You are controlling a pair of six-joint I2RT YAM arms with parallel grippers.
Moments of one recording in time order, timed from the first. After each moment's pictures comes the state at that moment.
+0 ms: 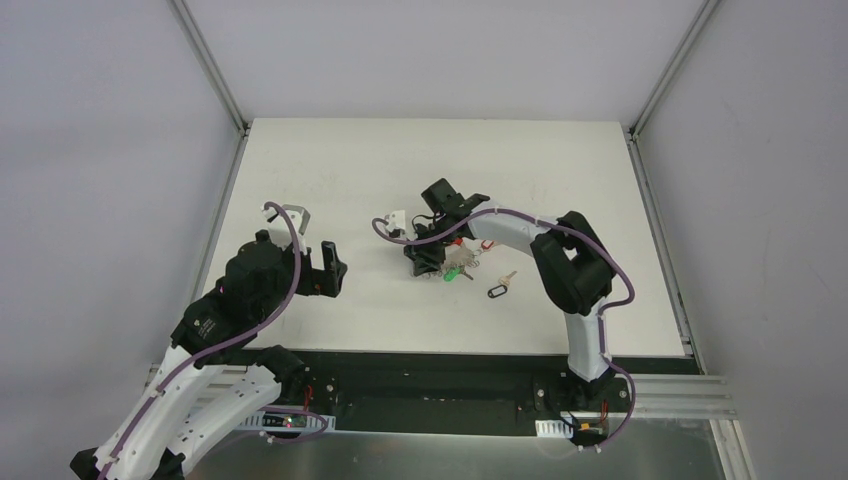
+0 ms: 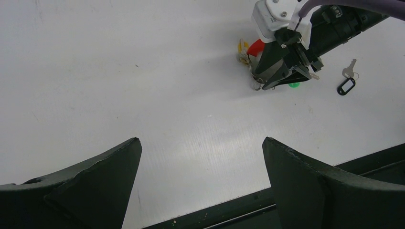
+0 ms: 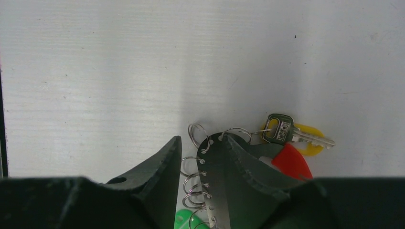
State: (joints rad) left arm -0.59 0.54 0.87 -0.80 -0.24 -0.27; right arm 0.74 2.02 1.42 -0.52 -0.64 -0.73
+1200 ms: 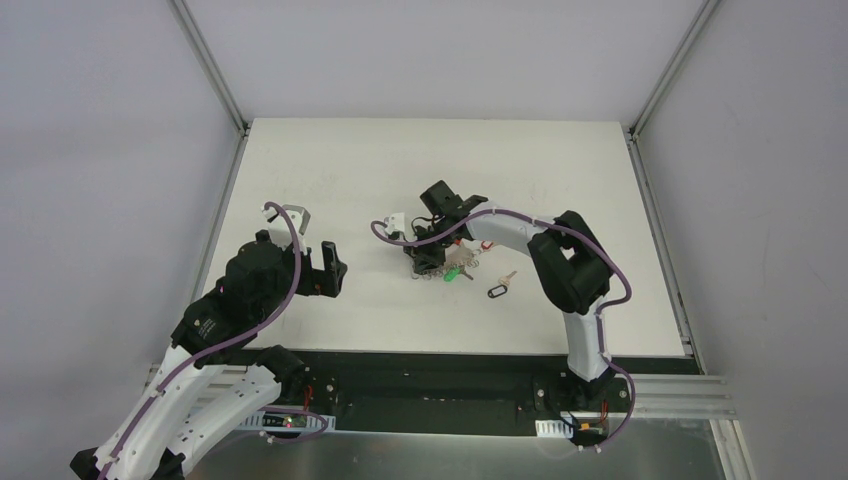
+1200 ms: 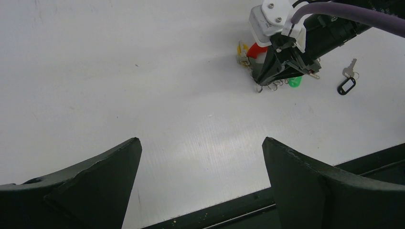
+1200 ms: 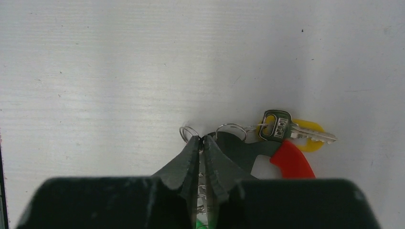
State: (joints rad) left arm -0.59 0.54 0.87 -0.80 -0.24 -0.27; right arm 0.75 2.04 1.42 -0.52 -0.63 -0.73
